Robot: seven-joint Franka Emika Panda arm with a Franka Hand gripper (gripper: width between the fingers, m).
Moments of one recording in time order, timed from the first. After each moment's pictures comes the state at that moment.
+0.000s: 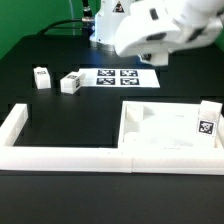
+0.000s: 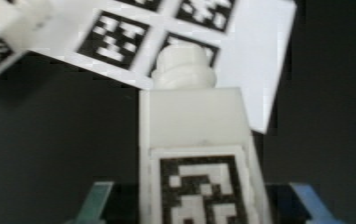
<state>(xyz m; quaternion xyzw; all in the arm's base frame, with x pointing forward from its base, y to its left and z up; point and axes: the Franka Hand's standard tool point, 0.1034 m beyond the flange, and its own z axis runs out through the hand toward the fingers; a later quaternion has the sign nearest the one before) 0.458 0.037 0.106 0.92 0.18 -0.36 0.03</state>
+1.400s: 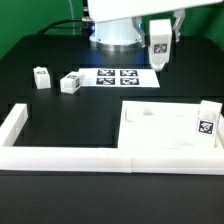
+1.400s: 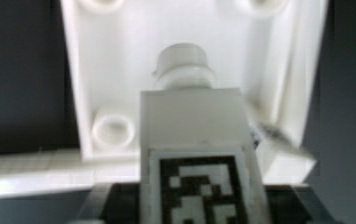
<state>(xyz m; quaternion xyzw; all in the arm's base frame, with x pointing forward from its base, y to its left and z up) 0.605 0.015 0.152 0.99 -0.04 0.13 -0.06</state>
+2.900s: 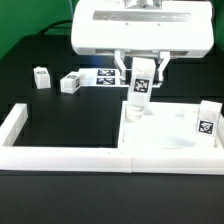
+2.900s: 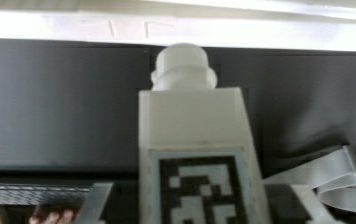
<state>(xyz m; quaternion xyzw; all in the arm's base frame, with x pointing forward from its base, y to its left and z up) 0.669 -0.014 0.127 0.94 0.00 0.33 0.02</state>
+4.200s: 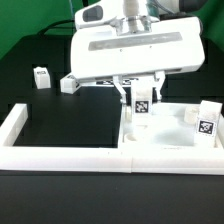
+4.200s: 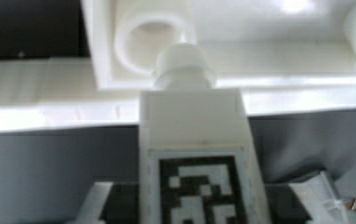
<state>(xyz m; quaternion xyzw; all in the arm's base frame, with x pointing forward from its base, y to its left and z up) 0.654 -0.007 0.083 0.95 -0.01 0.32 -0.05</state>
